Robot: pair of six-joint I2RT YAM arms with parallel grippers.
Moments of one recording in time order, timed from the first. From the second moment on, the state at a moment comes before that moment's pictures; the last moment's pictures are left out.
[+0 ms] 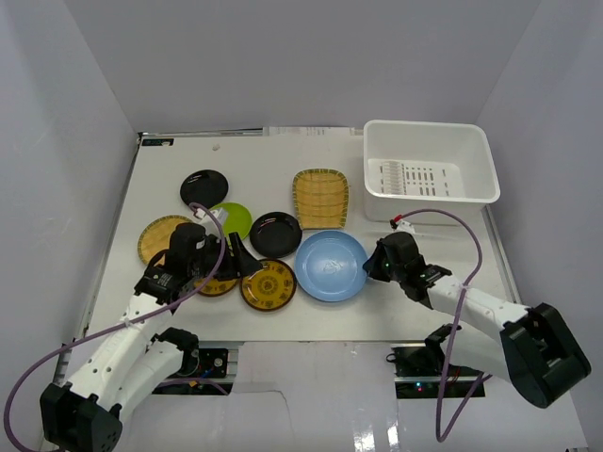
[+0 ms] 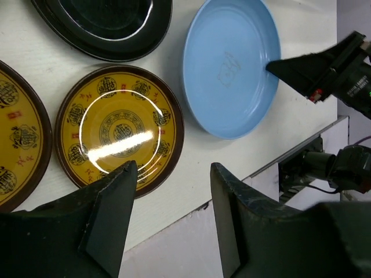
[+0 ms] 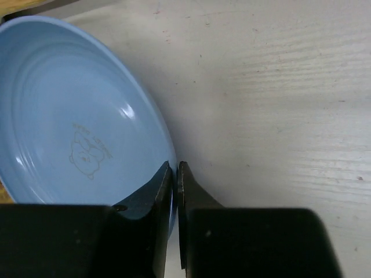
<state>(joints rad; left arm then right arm) -0.38 0.77 0.60 -0.46 0.37 -0.57 0.58 1.14 0.39 0.00 0.10 0.70</state>
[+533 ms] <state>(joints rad) -0.38 0.77 0.63 -0.37 0.38 -0.45 0.43 1.00 1.01 -0.31 0.13 0.44</state>
